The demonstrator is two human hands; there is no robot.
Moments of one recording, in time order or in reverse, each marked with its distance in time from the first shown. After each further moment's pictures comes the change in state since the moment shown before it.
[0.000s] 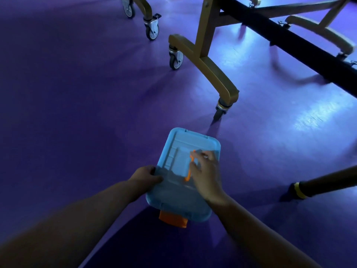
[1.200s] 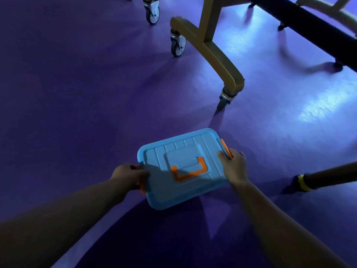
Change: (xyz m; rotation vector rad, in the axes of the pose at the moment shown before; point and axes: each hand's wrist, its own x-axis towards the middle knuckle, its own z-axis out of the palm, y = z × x) left_hand -0.002 -0.030 -0.023 -0.275 0.160 -0.259; right_hand 0.033 0.084 -0.016 0.008 0.085 0.319
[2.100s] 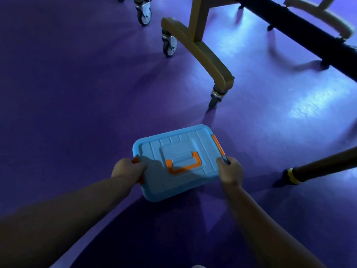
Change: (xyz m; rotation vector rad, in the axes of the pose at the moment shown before) left_hand -0.022 0.012 0.022 0.107 0.191 0.089; right_hand -0.035 0.006 -0.007 0.157 0.123 0.234
